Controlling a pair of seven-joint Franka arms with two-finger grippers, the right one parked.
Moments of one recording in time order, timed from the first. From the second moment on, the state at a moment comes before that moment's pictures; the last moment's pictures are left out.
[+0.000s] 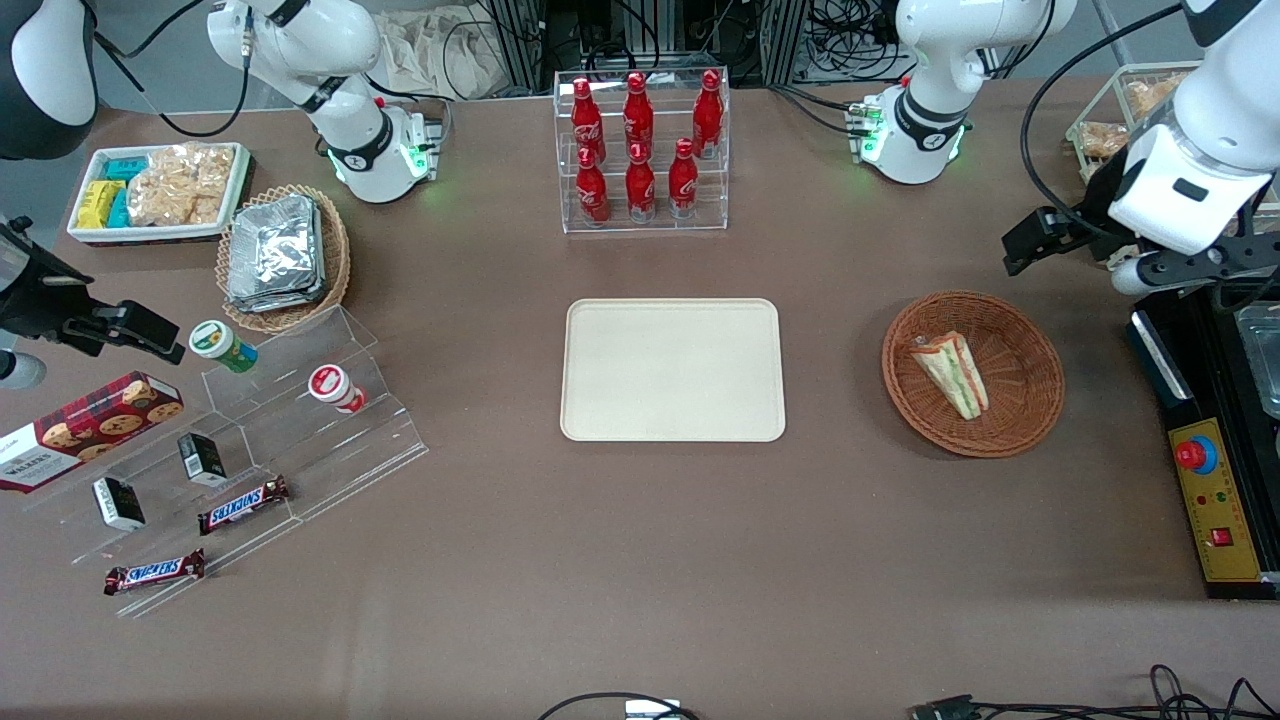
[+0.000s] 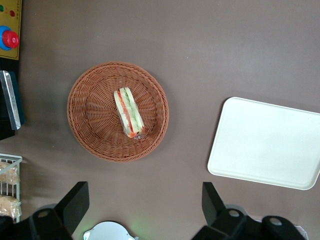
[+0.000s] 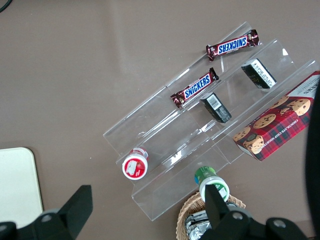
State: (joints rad) arm 0.06 -0.04 -0.22 -1.58 -0.04 1.47 -0.33
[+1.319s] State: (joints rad) arm 0.15 -0.04 -0.22 -1.69 -0.03 1.55 -0.33
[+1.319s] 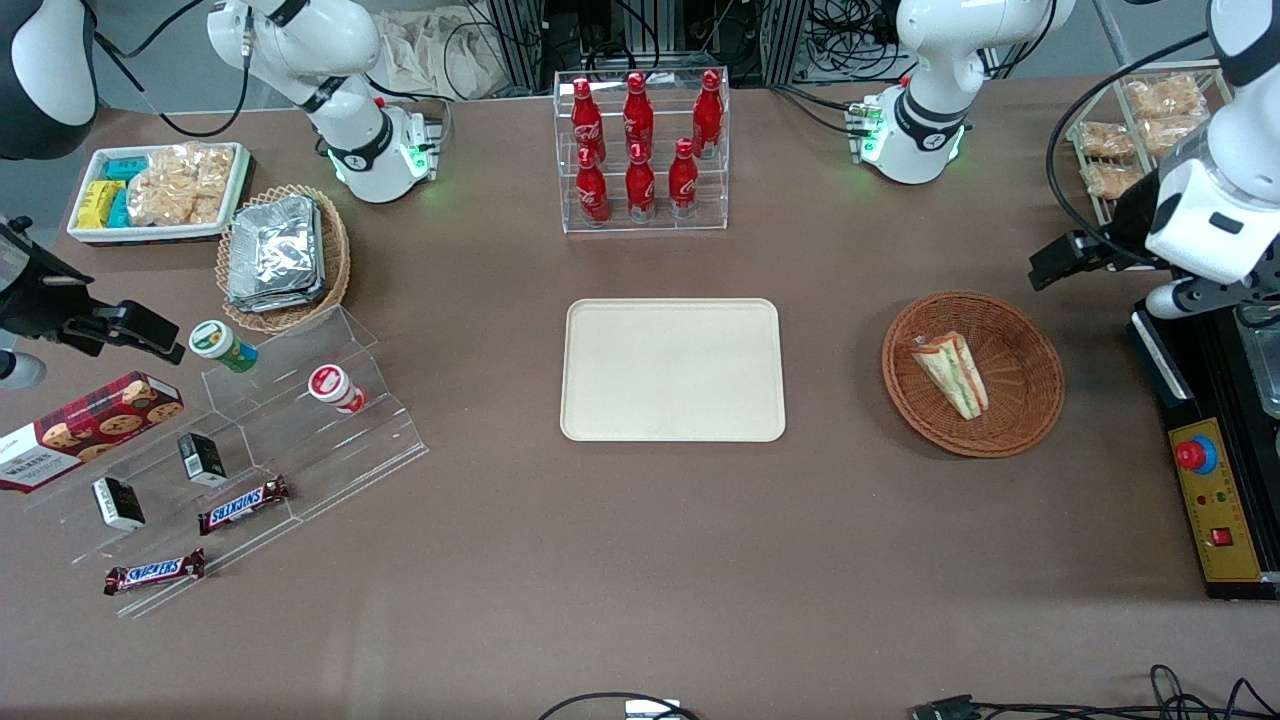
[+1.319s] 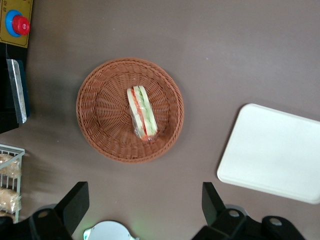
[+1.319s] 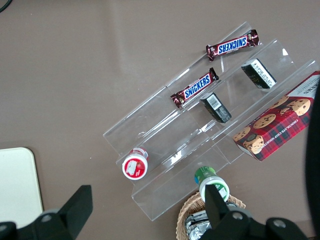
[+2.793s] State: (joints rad) arm 0.16 0.12 -0.22 -2.48 -0.03 2.56 -0.33
